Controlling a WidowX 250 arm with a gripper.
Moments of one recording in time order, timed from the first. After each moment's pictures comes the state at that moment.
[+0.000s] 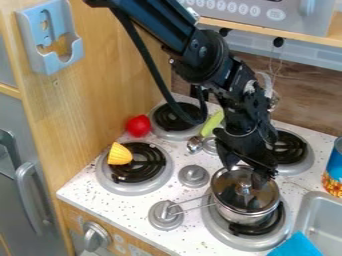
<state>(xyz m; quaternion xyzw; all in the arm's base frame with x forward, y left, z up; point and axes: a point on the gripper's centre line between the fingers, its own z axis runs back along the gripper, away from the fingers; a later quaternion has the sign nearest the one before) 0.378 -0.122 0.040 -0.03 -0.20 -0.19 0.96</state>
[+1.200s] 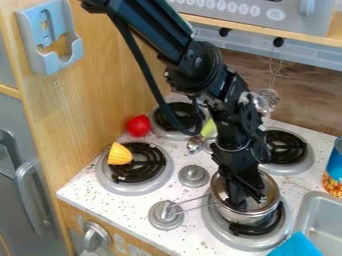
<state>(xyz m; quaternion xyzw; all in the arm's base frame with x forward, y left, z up) 0.360 -0.094 0.022 -0.03 -0.14 -0.25 0.96</state>
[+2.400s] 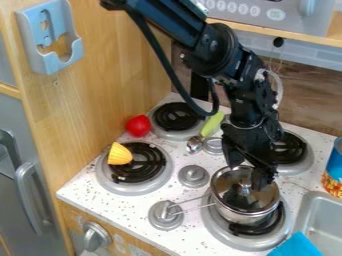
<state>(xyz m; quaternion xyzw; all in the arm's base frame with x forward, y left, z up) 0.386 -0.107 0.040 -0.02 -0.15 -0.24 0.96</state>
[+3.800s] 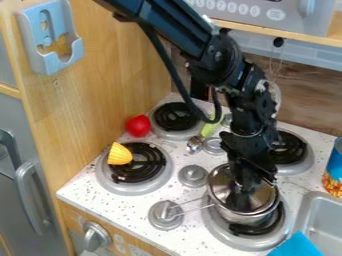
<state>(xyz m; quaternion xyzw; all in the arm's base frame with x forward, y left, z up) 0.391 -0.094 0.030 -0.02 -0.14 -0.21 0.97</state>
